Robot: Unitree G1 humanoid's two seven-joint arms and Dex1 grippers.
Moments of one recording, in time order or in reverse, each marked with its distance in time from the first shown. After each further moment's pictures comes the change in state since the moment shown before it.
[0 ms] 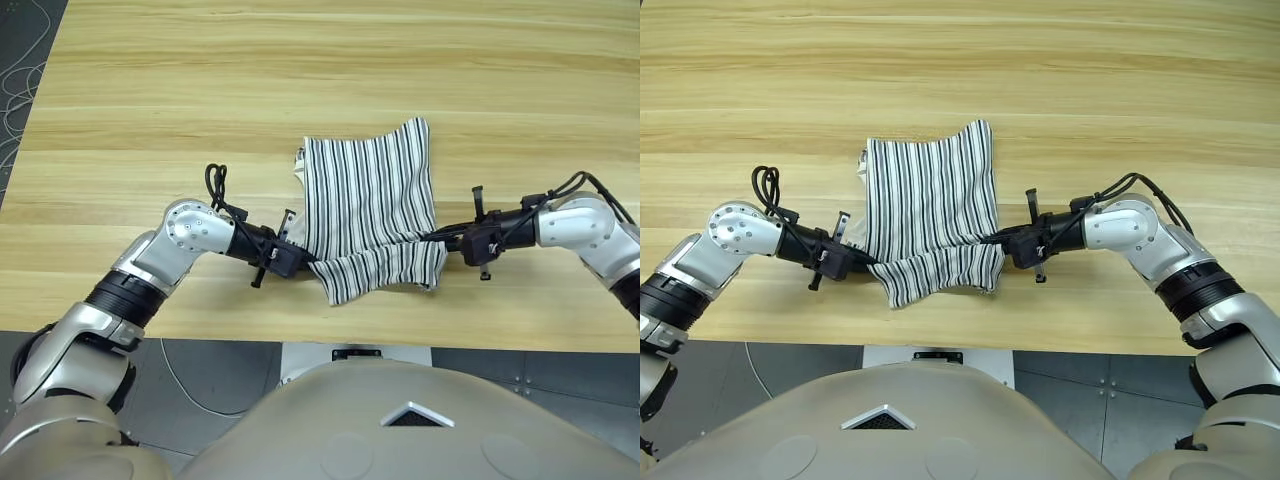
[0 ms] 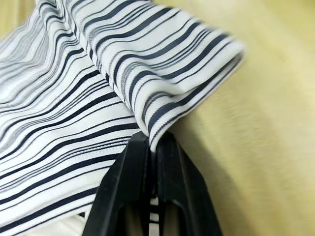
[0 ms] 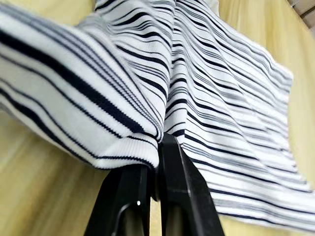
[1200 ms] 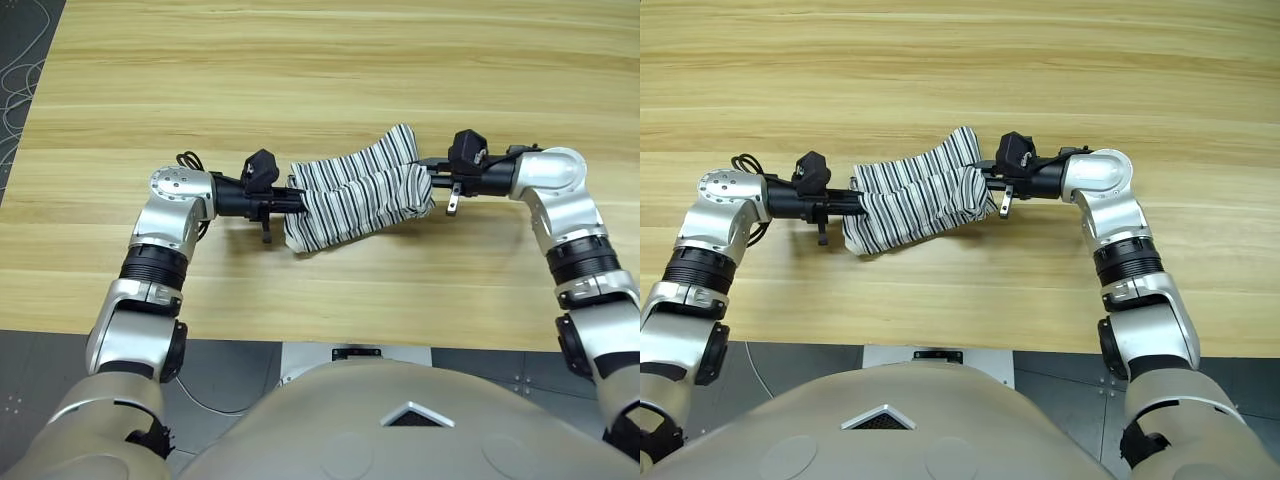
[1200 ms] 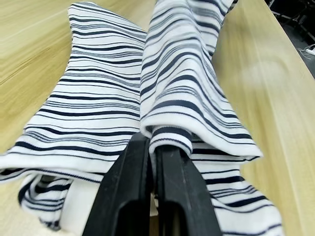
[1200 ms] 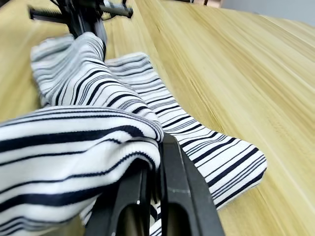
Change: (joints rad) left arm -0.158 -0.299 0.368 0.414 -0.175 0.427 -0.073; right arm -0.097 0.451 -0.440 0.258 -0.003 0.410 0.116
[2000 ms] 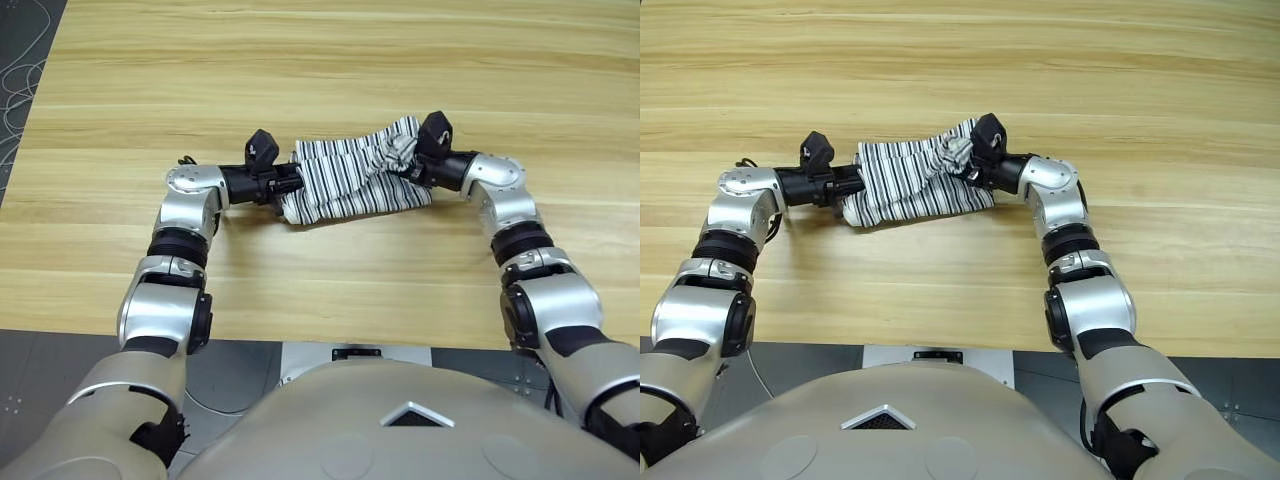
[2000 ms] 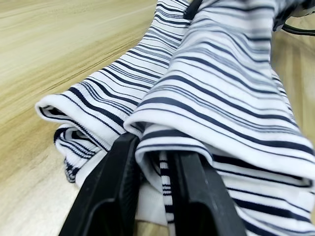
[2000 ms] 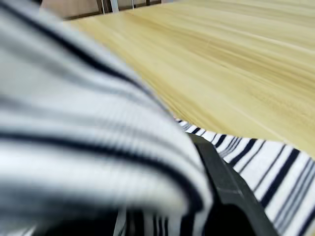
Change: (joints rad) left arm -0.132 -0.138 0.109 0.343 0.108 -0.081 0.185; right arm -0.157 0.291 -0.190 0.424 -0.033 0.039 -0.180
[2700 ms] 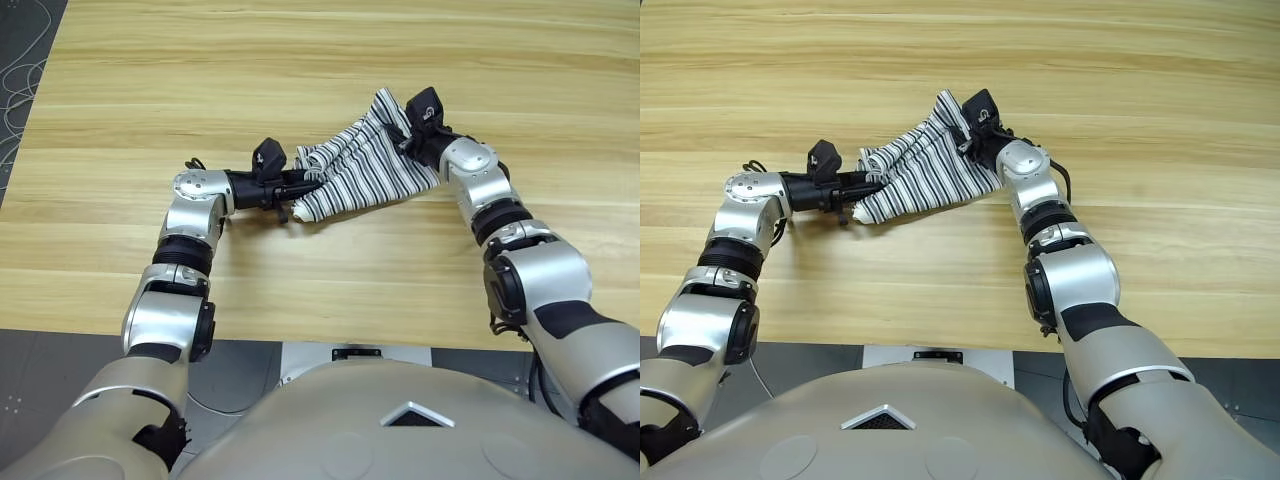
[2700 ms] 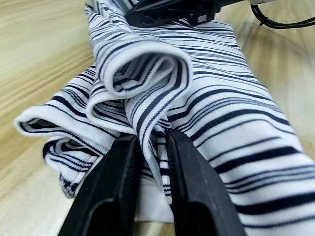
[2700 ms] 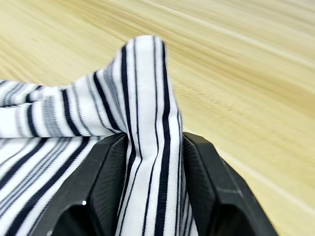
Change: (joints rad) left arm 0.055 -0.009 -0.009 -0.076 0.019 -0.022 -0.029; right arm -0.170 0.083 -0.016 0.255 -0.224 -0.009 -0.552
